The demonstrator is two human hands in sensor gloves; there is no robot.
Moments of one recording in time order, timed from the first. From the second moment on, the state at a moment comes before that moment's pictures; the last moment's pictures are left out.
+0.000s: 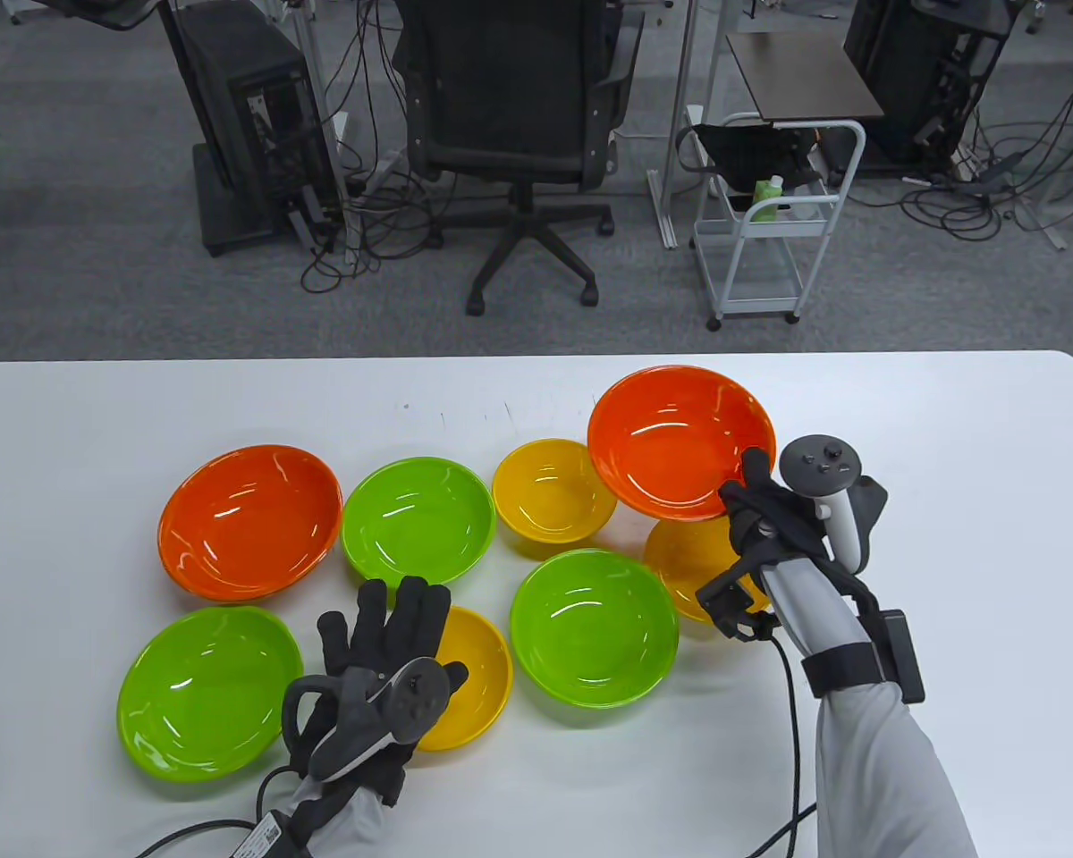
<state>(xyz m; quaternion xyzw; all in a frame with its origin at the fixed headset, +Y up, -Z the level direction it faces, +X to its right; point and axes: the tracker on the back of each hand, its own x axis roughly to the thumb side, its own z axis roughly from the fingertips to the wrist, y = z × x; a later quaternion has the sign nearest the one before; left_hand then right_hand) -0.169 -0.706 -0.286 0.05 -0.09 0.04 0.99 0.212 -0.659 -0.432 -0.11 0.07 0.90 0.42</state>
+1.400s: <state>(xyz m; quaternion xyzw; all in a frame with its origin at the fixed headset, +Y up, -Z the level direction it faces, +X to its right) -0.191 -0.678 -0.340 -0.08 -0.02 0.40 0.91 0.143 -0.642 -0.309 0.12 0.06 0.95 0.28</state>
